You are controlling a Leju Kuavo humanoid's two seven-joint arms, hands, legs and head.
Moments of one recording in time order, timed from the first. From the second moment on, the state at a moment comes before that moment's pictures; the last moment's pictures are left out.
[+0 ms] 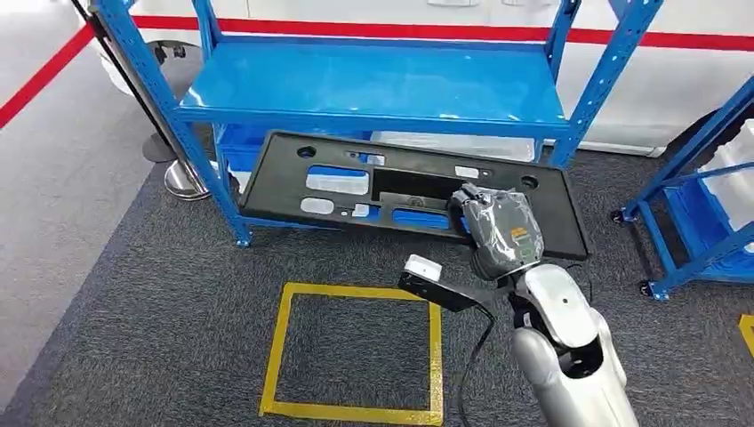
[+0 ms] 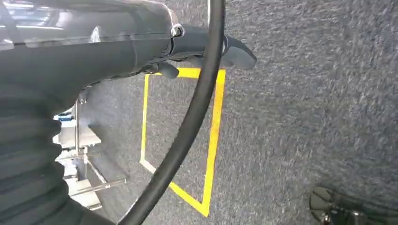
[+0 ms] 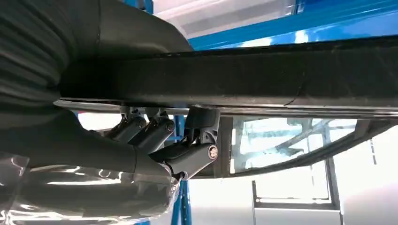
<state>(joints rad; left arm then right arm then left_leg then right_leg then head) -0.09 0.14 -1.20 -0.11 1.17 0.18 0.15 -0.29 -0.04 0.26 -1.91 1.27 0.12 0.05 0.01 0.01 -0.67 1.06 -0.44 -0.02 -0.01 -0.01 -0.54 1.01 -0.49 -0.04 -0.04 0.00</state>
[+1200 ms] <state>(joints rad) -0.09 0.14 -1.17 -0.11 1.21 0.15 0.11 -0.33 -0.04 0.26 -1.87 1.24 0.12 0.05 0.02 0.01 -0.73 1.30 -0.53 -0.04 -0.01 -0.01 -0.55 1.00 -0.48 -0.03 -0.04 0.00</state>
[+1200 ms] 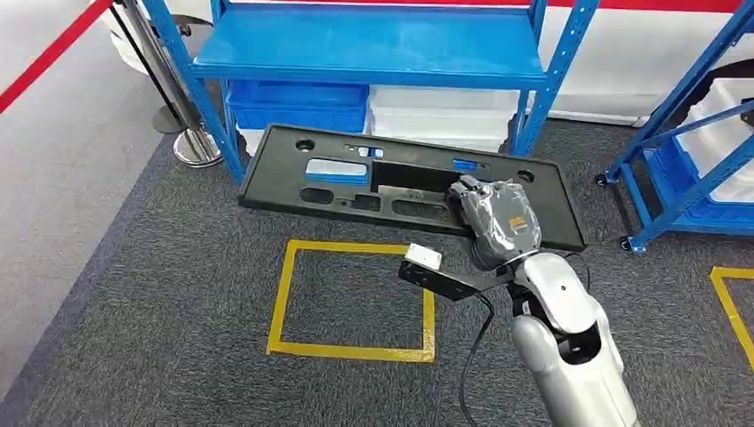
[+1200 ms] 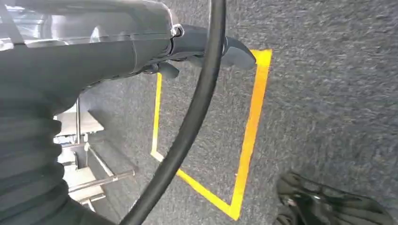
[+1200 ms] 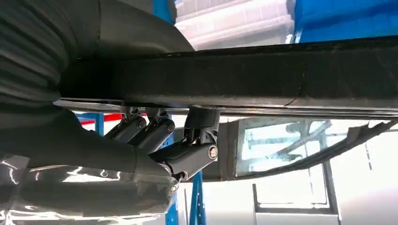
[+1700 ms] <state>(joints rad) -0.09 0.14 -1.17 -0.11 1.23 0.15 0.11 -0.33 -0.04 0.26 -1.85 1.22 0.13 0.06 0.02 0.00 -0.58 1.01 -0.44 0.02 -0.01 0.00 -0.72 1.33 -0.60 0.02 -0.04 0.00</state>
